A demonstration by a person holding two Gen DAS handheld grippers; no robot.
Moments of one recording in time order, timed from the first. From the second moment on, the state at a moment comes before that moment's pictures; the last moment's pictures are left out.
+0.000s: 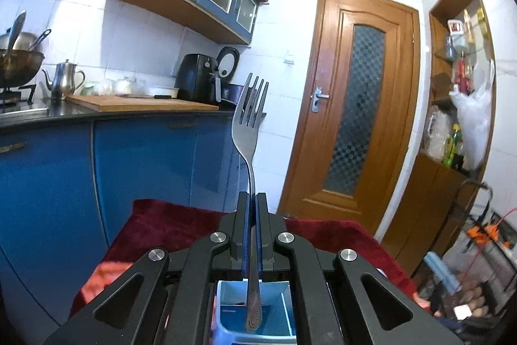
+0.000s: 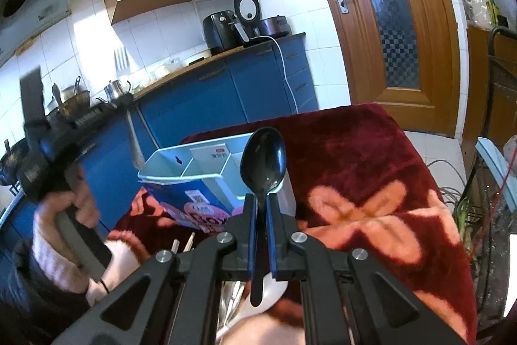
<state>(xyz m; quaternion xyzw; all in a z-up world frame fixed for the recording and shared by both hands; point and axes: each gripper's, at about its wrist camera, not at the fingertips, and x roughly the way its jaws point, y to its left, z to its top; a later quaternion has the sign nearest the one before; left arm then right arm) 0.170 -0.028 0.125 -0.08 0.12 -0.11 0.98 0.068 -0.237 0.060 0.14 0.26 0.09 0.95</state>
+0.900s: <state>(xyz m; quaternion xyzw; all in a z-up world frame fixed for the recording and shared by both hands) 0.184 -0.042 0.060 -0.08 0.12 -0.11 0.98 0.151 -0.200 0.051 0.07 0.20 0.10 0.97</state>
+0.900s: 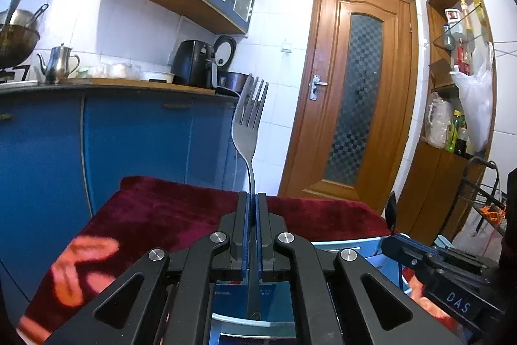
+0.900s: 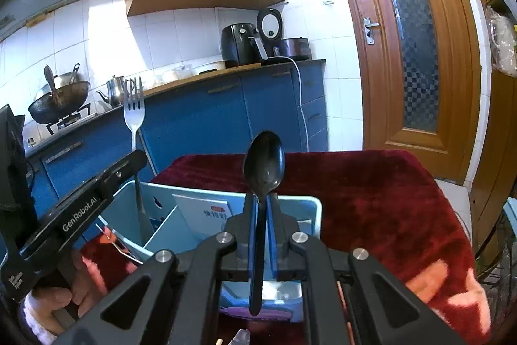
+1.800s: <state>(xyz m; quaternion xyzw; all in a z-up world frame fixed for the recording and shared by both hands) 0.163 -0.036 0.080 -0.08 0.13 -0.12 0.98 0.128 -0.215 0.069 0.09 0.17 0.11 0.97</state>
